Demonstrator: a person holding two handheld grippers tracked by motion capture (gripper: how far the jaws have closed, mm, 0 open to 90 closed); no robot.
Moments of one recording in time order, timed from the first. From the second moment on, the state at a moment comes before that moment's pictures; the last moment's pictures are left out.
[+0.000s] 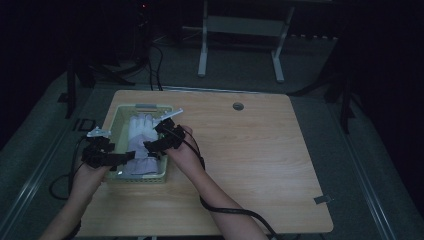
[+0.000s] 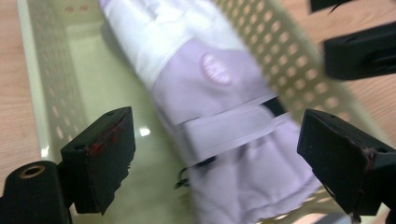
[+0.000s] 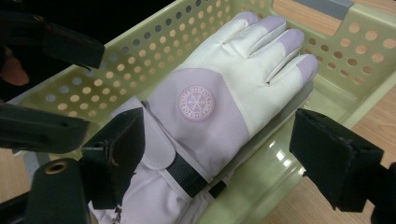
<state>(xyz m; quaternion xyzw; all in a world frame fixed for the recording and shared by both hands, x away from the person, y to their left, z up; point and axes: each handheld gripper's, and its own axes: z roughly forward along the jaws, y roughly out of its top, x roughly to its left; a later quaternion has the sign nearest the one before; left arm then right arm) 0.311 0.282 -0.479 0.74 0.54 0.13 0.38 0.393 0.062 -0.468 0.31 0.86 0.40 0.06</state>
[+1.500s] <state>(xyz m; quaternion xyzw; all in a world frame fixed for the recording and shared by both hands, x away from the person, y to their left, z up) 0.281 0.142 -0.480 0.79 0.40 0.13 0.45 0.383 -0.069 -0.475 0.33 0.85 0.40 0.09</state>
